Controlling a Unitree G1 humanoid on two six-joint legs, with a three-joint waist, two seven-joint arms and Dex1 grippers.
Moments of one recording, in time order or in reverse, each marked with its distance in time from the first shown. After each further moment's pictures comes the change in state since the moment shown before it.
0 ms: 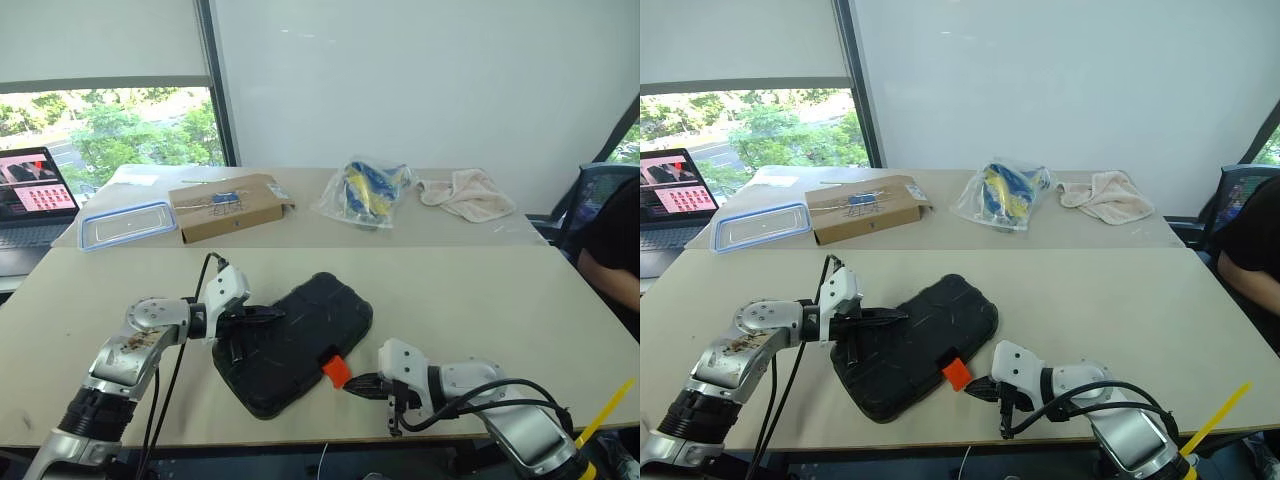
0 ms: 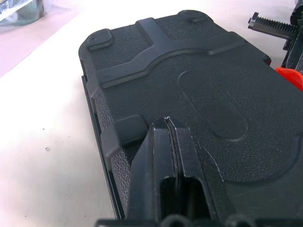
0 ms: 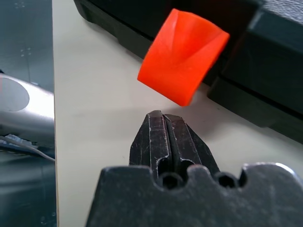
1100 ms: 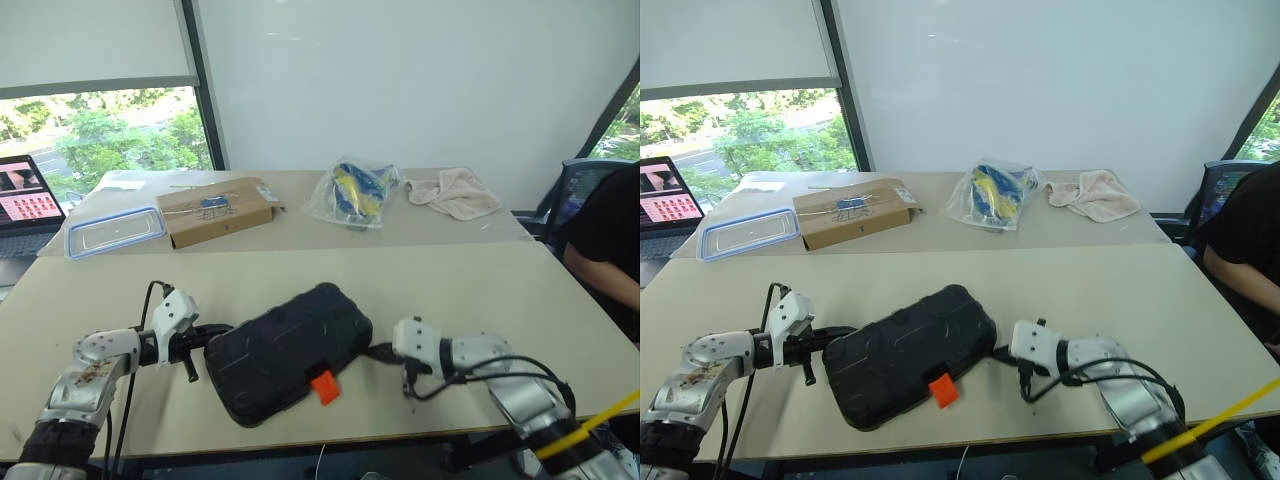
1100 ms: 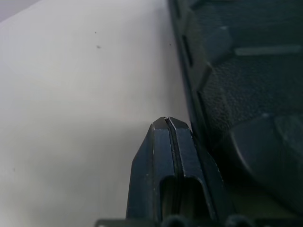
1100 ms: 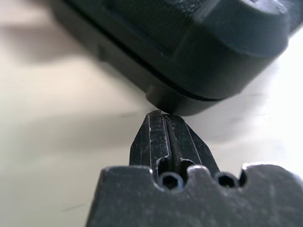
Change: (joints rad) left arm 0.236 0.047 0.189 0.136 -0.012 -0.144 0.015; right arm -0.217 0.018 -0.063 0.482 -0.138 -0.406 -0.002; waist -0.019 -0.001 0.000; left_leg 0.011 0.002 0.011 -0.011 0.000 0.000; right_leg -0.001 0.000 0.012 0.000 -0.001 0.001
